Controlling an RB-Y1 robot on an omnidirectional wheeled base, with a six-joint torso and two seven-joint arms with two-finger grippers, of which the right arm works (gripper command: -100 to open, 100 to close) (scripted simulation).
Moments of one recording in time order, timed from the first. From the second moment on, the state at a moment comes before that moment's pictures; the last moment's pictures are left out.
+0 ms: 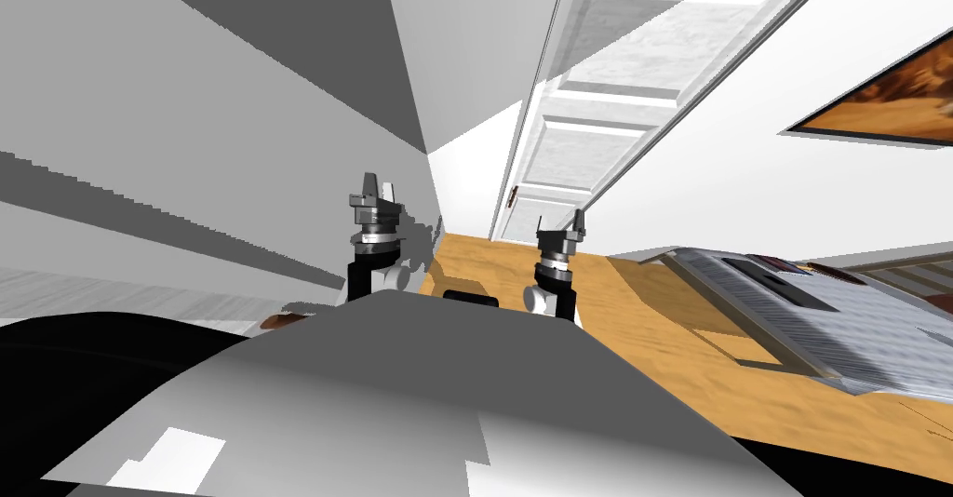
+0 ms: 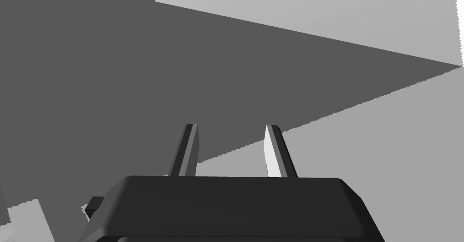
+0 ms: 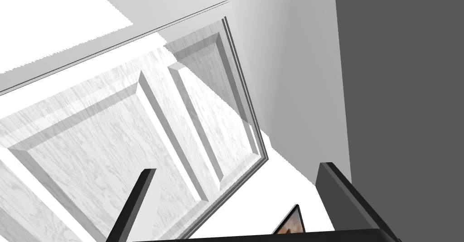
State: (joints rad) arm 0.43 -0.05 0.13 -2.19 -0.08 -0.47 -0.27
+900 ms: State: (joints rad) arm 0.37 -0.09 0.19 -2.01 -0.19 -0.52 -0.40
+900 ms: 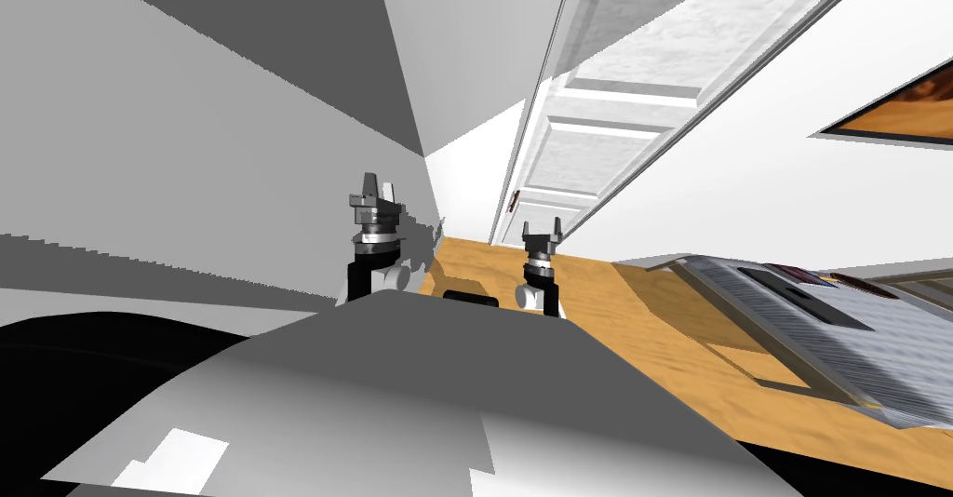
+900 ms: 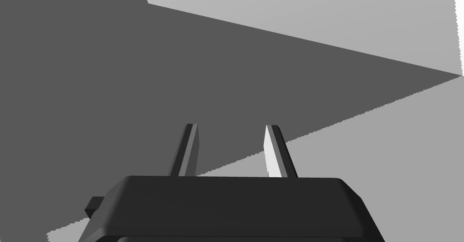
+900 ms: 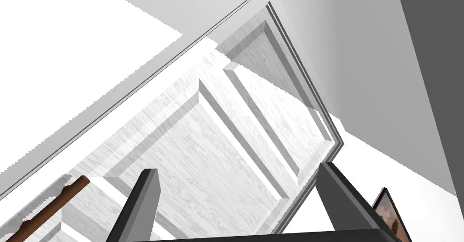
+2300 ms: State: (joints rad) arm 0.25 -0.17 0.31 -1.66 -0.40 -0.63 -0.67
